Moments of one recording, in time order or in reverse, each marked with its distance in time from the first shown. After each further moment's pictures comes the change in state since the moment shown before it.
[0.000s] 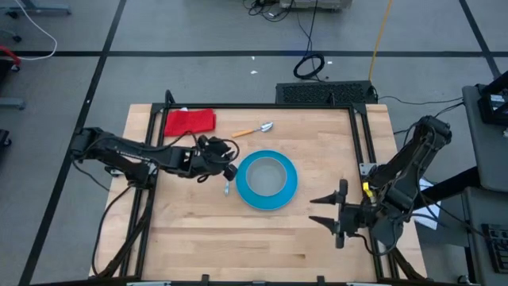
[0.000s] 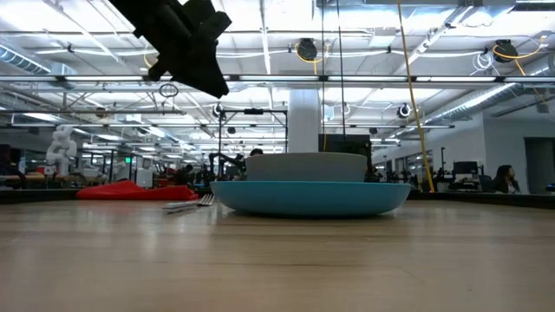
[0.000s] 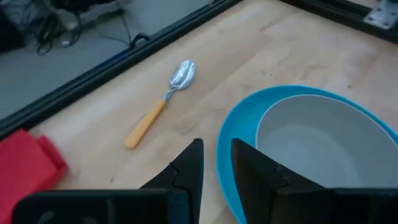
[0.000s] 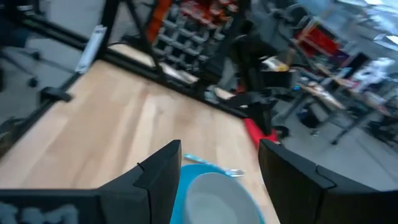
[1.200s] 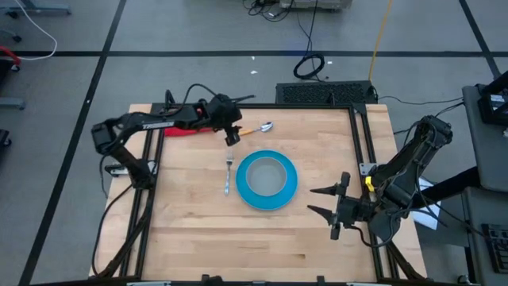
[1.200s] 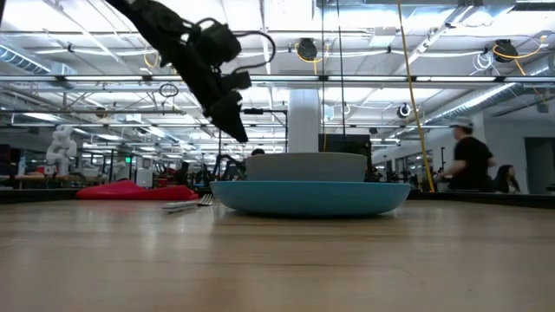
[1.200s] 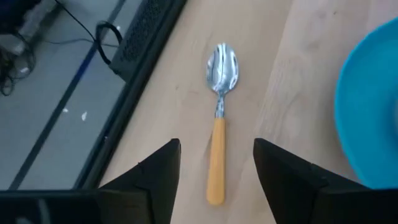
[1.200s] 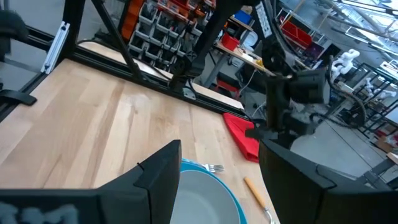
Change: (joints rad) left arm 0.588 0.245 0.169 0.048 0.613 0.806; right arm -0.040 -0.018 0.000 -0.007 0.073 0.000
